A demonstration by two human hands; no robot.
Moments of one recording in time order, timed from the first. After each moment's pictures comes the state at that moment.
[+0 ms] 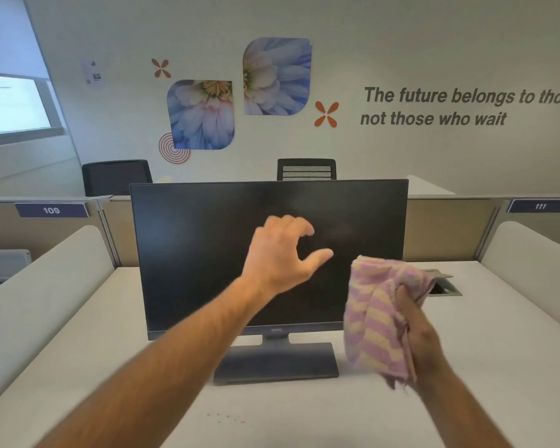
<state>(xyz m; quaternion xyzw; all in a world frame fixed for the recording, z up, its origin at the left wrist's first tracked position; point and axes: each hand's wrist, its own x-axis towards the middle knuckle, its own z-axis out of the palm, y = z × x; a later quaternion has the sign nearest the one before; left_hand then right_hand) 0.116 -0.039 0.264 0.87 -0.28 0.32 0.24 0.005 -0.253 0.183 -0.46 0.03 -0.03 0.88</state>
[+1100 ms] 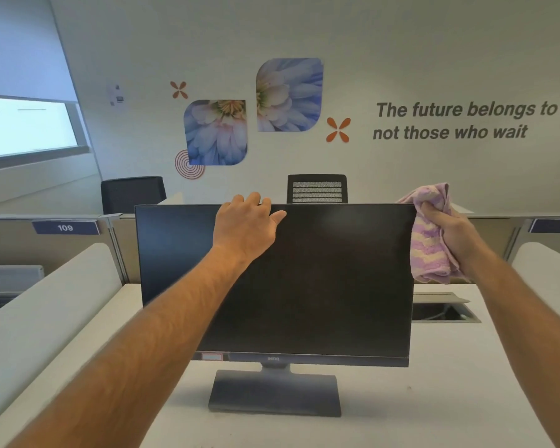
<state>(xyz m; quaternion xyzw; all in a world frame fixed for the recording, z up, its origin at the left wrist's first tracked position) 0.170 -0.017 0.334 0.93 -0.12 0.34 -0.06 0.132 -0.373 0.318 -0.70 0.00 -0.13 0.70</state>
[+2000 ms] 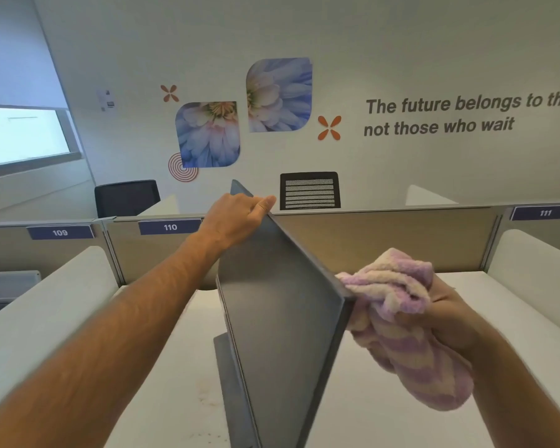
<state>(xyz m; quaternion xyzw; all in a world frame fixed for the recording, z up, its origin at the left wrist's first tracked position) 0.161 -0.015 0.350 0.92 -0.22 0.25 0.20 -0.024 -0.290 0.300 -0.65 -0.31 0.01 0.70</state>
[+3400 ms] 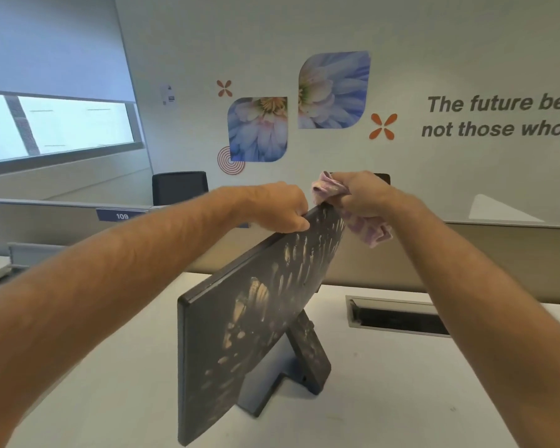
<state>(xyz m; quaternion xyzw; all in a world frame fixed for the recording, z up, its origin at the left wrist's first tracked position) 0.146 0.008 0.409 0.97 -0.25 0.00 0.01 0.205 -0.193 0.388 -0.96 -0.16 -0.10 0.21</state>
